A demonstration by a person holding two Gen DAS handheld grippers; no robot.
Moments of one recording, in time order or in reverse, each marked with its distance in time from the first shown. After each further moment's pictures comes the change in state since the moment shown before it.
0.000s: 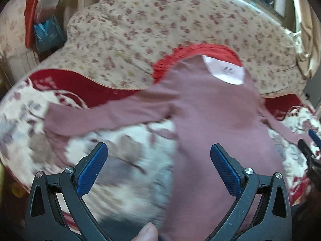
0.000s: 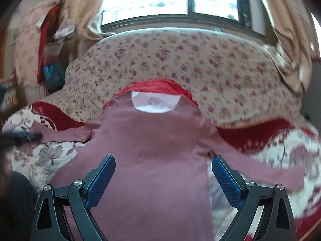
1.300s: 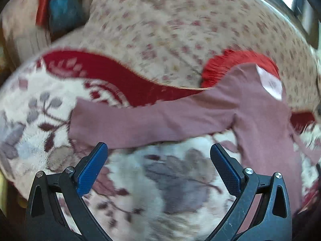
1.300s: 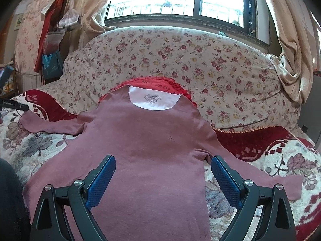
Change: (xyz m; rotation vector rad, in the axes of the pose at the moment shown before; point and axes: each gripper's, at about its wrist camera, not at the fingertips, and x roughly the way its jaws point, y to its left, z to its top) left arm 0.067 0.156 0.027 -0.153 0.077 -0.002; right arm 0.022 0.009 -0.016 -0.055 -0.005 -0.052
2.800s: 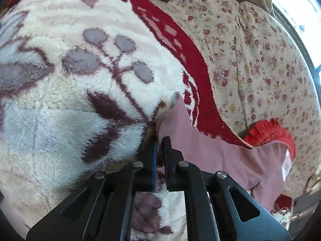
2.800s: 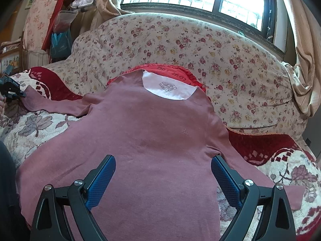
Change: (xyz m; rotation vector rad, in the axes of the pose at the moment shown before) left arm 0.051 0.133 -0.005 -0.517 -0.056 -0.006; right arm 0.028 0.033 -0.006 -0.117 0.059 0.016
